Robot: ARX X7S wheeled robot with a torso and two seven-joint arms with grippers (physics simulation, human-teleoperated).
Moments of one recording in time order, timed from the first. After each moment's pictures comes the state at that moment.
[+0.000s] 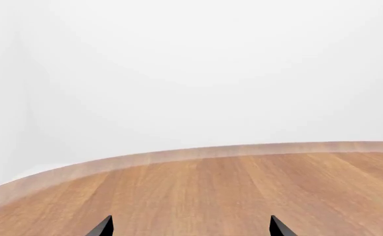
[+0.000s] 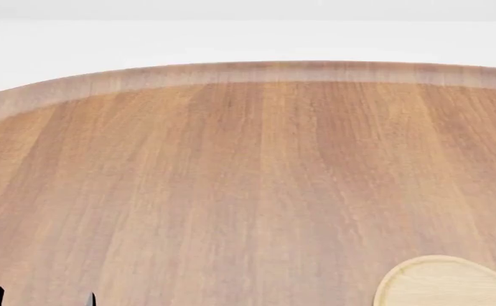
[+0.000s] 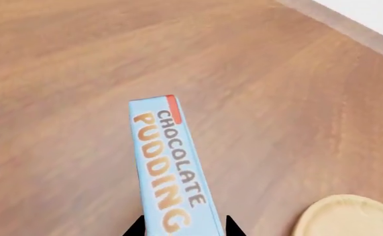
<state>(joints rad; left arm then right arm) 0.14 -0.35 0.36 0.38 -0.16 0.03 -0.43 0.03 0.82 -0.36 -0.26 0.39 0.37 -0.33</state>
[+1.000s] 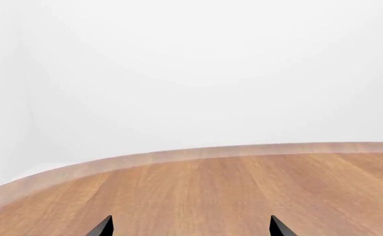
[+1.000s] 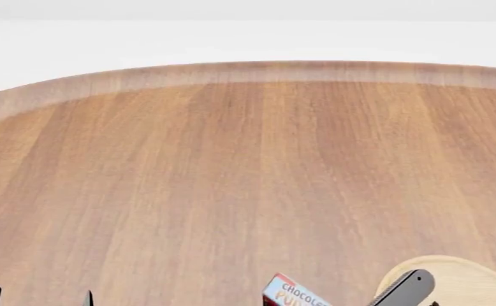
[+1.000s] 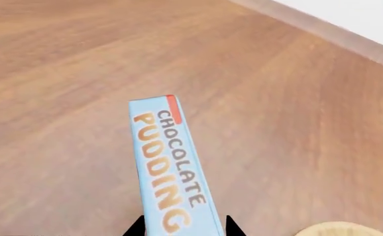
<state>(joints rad) 0.13 -0.36 0.36 0.38 -0.17 0.04 -0.45 0.32 0.64 -0.42 0.13 0.34 0.29 -0.43</state>
